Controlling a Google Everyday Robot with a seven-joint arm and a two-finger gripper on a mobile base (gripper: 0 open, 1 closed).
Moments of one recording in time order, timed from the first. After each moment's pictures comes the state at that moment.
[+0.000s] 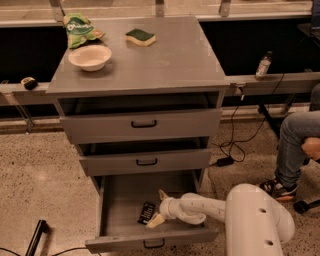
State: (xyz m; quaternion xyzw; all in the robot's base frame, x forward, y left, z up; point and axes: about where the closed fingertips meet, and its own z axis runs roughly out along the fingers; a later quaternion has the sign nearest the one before) arm 0.612 0.020 0.176 -0.54 0.74 0.19 0.37
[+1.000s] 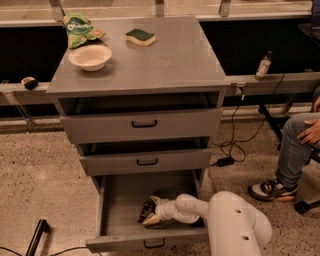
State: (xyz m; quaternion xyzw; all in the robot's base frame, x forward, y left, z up) arm 0.623 0.051 0.119 -0.55 0.72 0.22 0.36
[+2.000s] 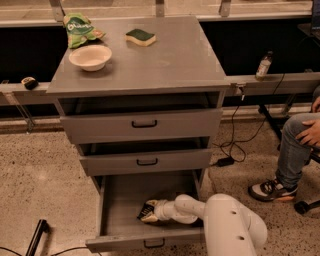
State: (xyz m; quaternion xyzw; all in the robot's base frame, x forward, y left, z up) arm 0.624 0.058 0.109 -0.55 0.71 0.23 0.37
